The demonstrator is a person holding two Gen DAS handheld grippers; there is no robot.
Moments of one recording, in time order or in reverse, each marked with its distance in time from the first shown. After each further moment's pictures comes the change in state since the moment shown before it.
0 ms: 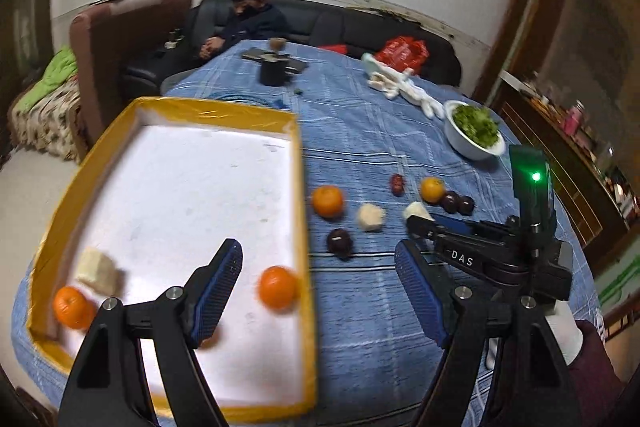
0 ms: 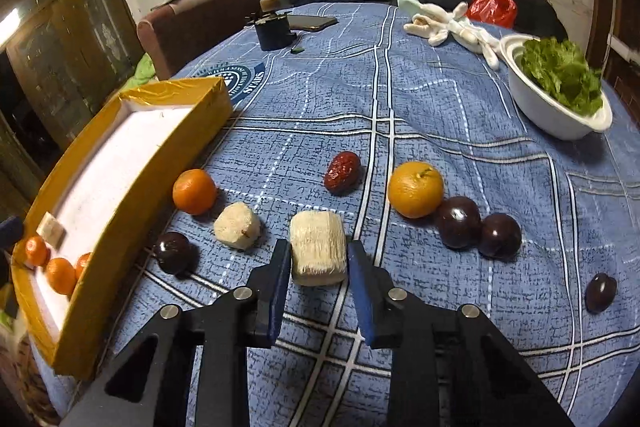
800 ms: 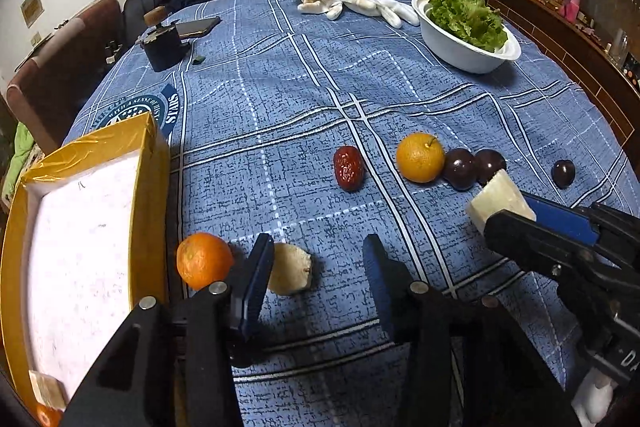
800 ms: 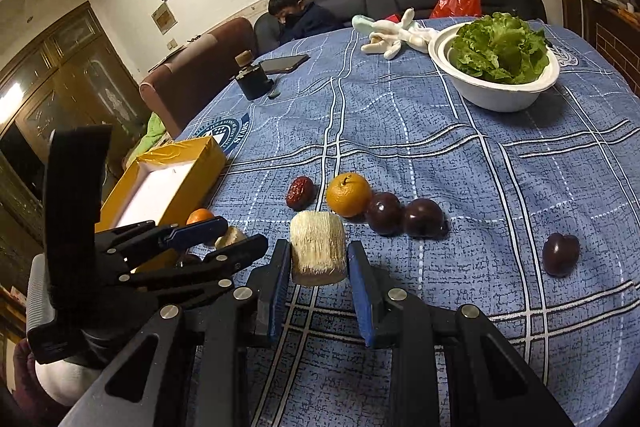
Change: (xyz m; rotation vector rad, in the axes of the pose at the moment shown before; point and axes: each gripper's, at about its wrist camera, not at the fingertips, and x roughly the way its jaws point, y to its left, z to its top) left arm 0.145 -0.086 0.025 0.288 0.234 0.057; right arm -0.051 -0.046 -0.010 0.158 -0.112 0.072
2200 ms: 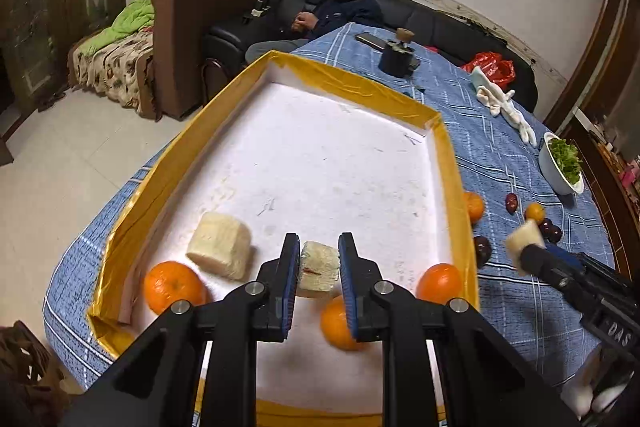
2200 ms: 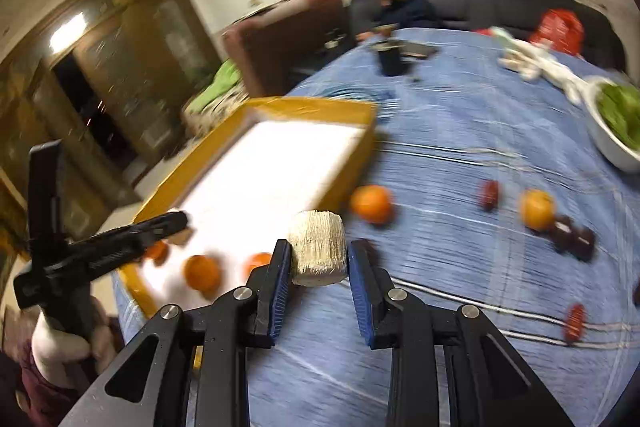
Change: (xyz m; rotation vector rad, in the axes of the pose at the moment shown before) left arm -0.117 0.185 -0.128 -0.541 -0.161 0.115; right arm 0.028 0.163 -0.018 -0.288 0.114 0.208
